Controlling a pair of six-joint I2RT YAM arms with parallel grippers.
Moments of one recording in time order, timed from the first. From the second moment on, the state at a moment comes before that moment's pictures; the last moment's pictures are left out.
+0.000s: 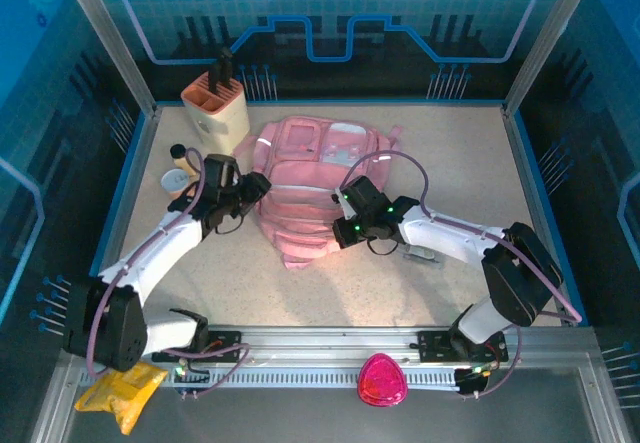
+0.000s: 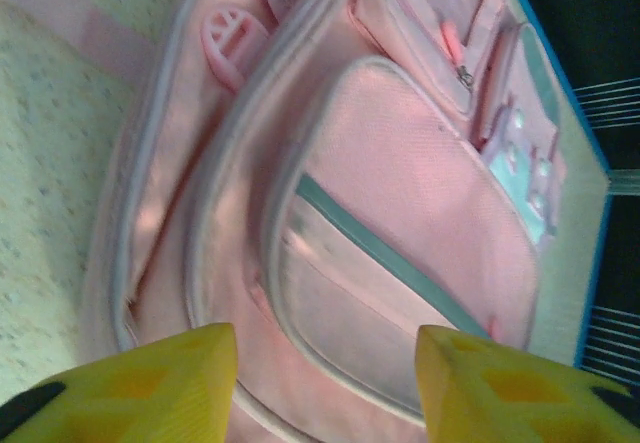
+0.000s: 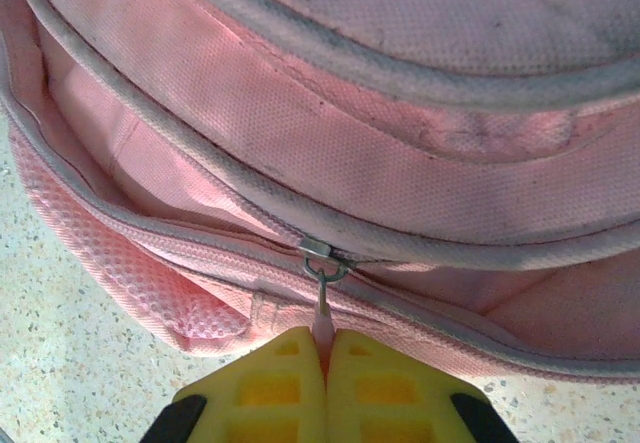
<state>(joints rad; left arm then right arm) -0.27 1.24 0.81 -0.31 0.15 -1.04 0.74 1.54 0.98 -0.44 -0.15 0.39</state>
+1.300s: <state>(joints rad) -0.76 1.55 0.84 -0.12 -0.25 -1.71 0.75 1.54 0.96 -0.43 -0.10 0.37</state>
